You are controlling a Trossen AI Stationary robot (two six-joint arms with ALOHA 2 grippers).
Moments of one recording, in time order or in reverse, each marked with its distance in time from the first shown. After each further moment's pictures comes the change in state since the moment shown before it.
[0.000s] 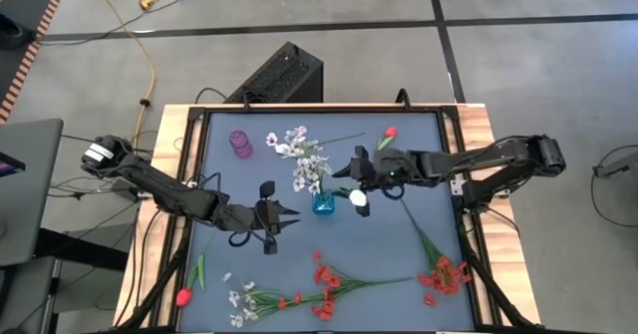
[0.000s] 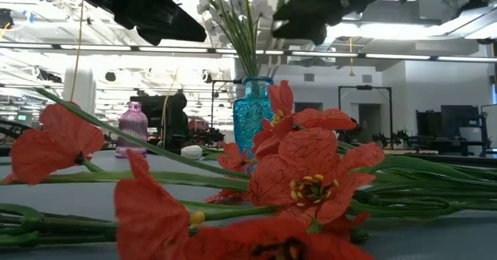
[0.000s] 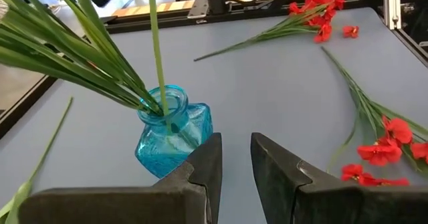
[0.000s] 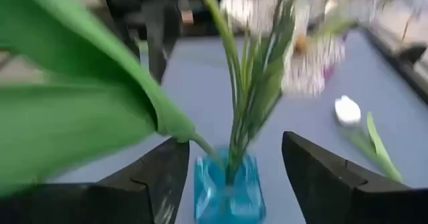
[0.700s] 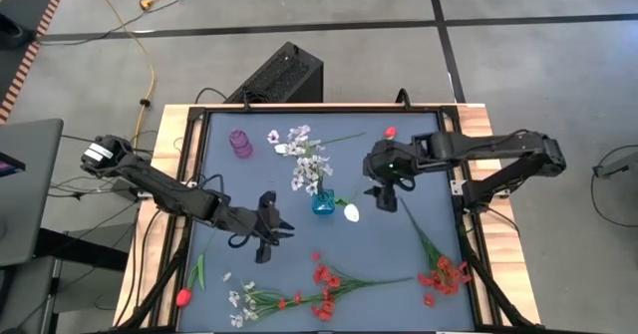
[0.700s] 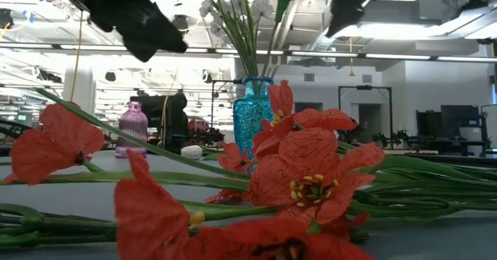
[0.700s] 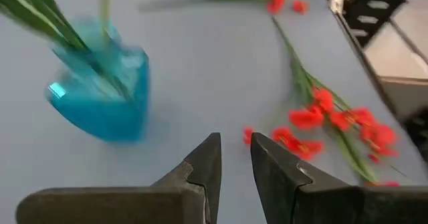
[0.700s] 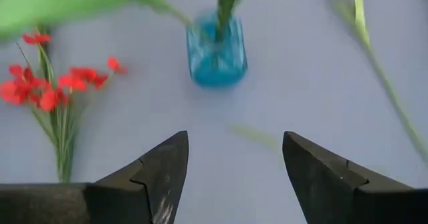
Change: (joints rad) left arm -0.005 -0.006 0.013 -0.137 0.240 -0.249; right arm 0.004 0.000 0.383 -0.914 -0.001 0.047
